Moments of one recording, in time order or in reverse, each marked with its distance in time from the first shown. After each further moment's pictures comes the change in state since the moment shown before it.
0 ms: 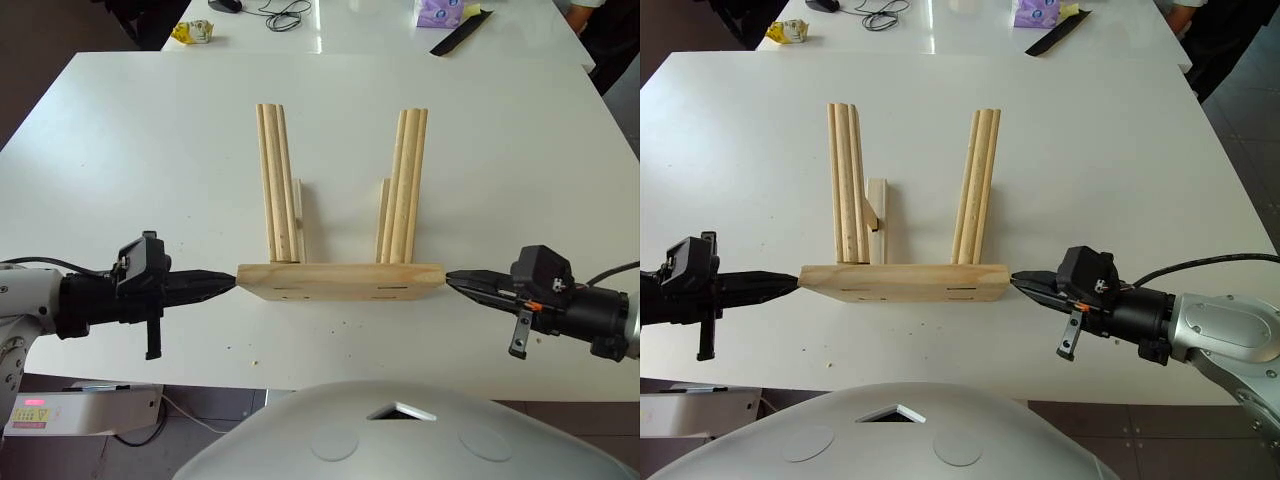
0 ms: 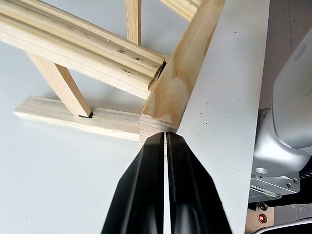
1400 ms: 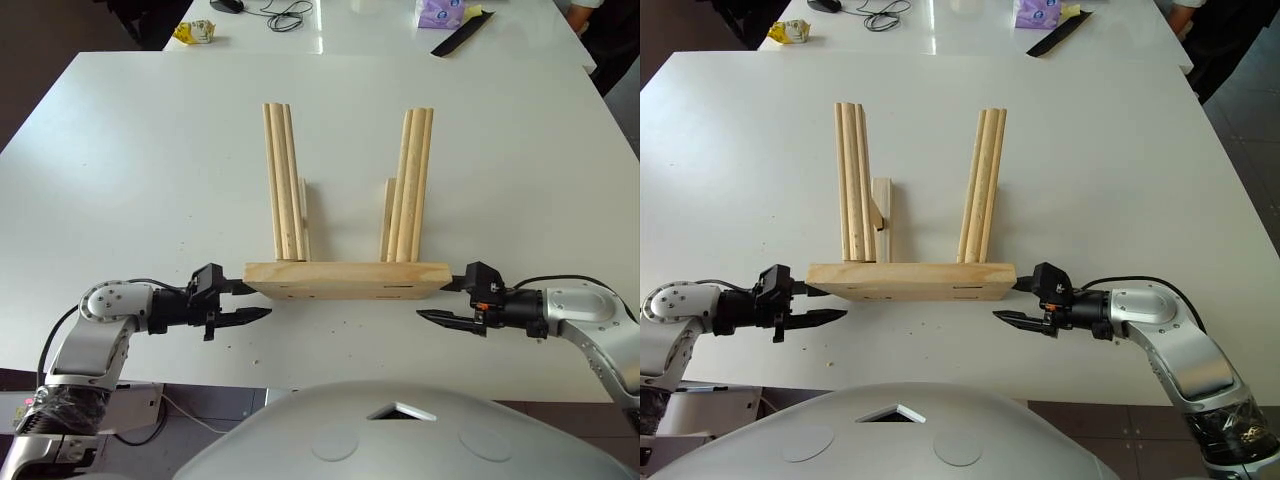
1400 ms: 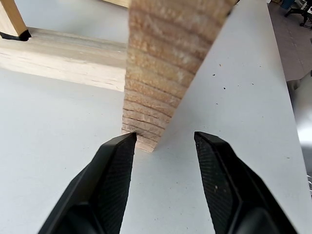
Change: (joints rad) left arm -0.217 -0.231 -0.482 0.517 0.295 -0.389 -0.037; right arm -0.269 0.236 0.555 0.512 -0.477 -0.258 0.277
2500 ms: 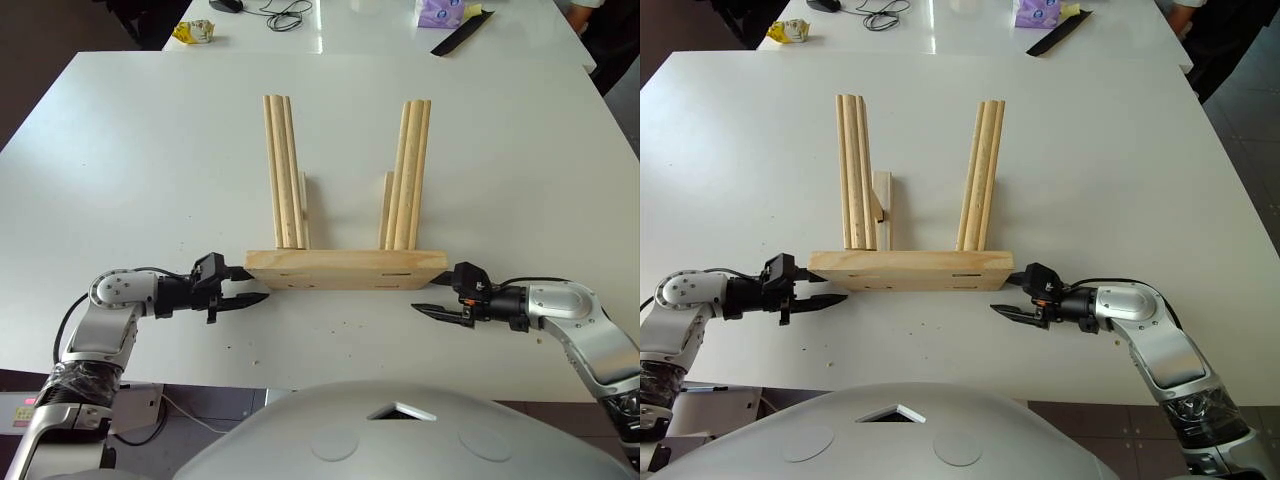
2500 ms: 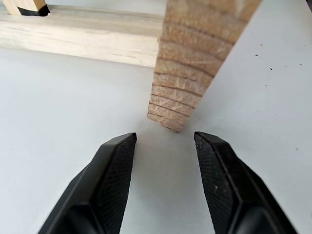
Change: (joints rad) left arm -0.126 -0.034 -0.055 0.215 0.063 -0.141 0.013; right arm -0.052 0.065 0.066 0.143 -0.121 -0.143 -0.020
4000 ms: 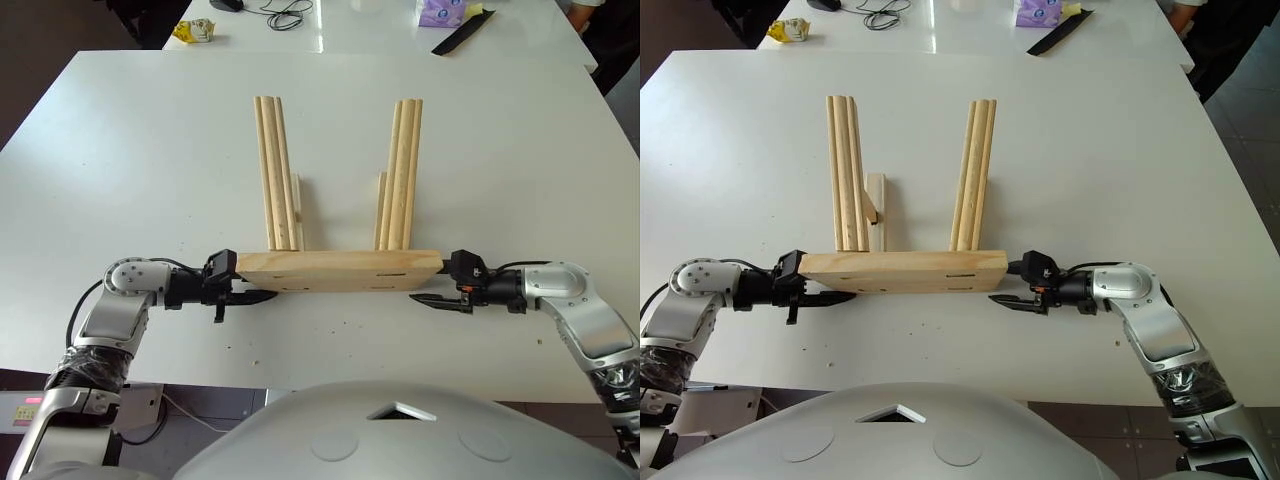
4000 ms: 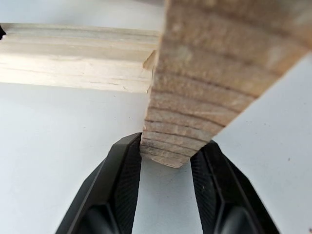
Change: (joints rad) left arm -0.087 0.002 -0.066 0.025 0.014 0.021 -0.065; right arm -0.124 0.027 0.033 0.105 -0.017 -0.054 0.110
